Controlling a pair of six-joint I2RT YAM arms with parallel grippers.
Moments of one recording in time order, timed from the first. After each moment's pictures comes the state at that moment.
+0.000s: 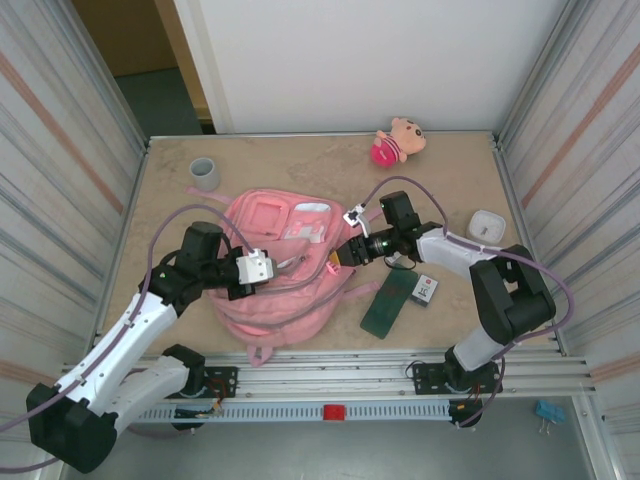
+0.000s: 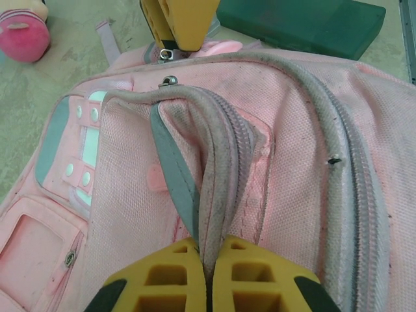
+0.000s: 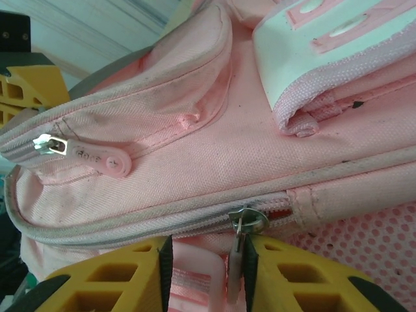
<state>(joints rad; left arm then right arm) -0.44 0.88 0.72 -0.61 0.51 0.91 0.45 1.59 0.88 -0.15 -0.99 0.14</state>
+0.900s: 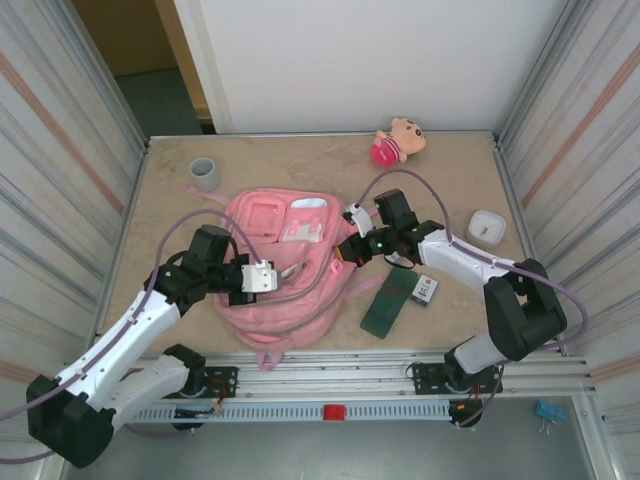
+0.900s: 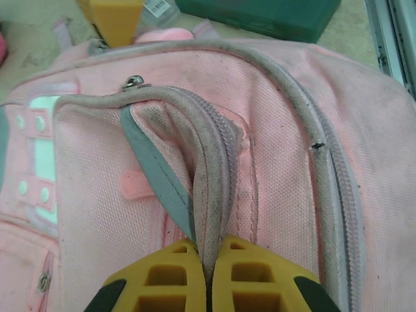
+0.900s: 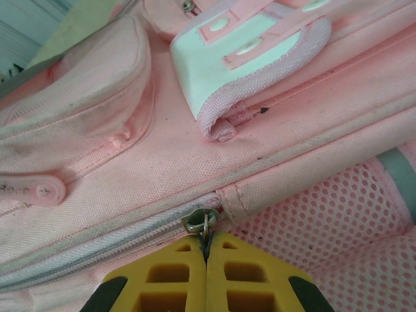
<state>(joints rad) -0.50 0.92 0.72 -0.68 0.49 1.02 0.52 1.49 0.91 -0.27 -0.61 0.02</state>
